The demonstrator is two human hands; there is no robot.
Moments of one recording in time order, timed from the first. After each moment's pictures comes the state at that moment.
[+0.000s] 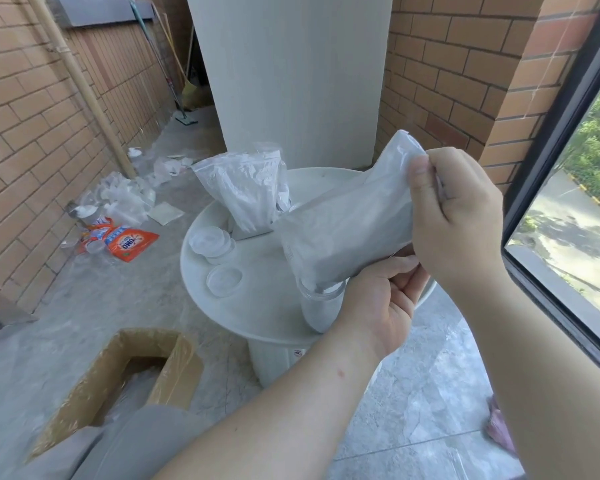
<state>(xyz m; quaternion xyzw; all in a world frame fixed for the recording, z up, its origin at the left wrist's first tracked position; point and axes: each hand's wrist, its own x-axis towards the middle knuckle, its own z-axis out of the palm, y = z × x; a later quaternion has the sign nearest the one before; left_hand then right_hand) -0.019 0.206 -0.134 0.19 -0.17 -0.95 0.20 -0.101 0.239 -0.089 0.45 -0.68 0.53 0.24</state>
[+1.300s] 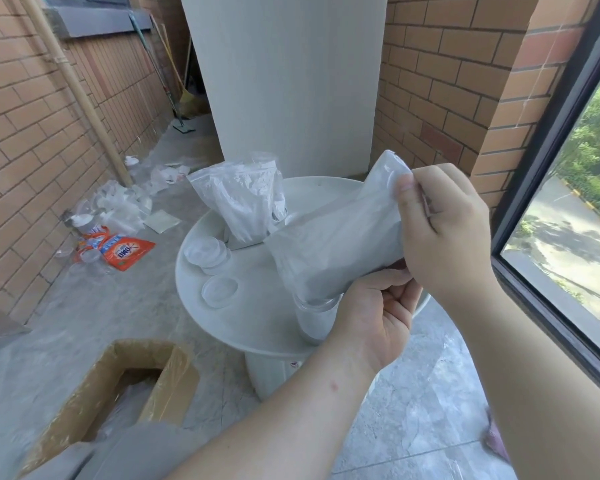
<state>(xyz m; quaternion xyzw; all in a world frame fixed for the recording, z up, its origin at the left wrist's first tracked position) -0.019 0.206 -0.132 0.19 -0.15 -0.95 0.19 -0.102 0.238 -0.094 0.44 -0.69 0.53 0.22</state>
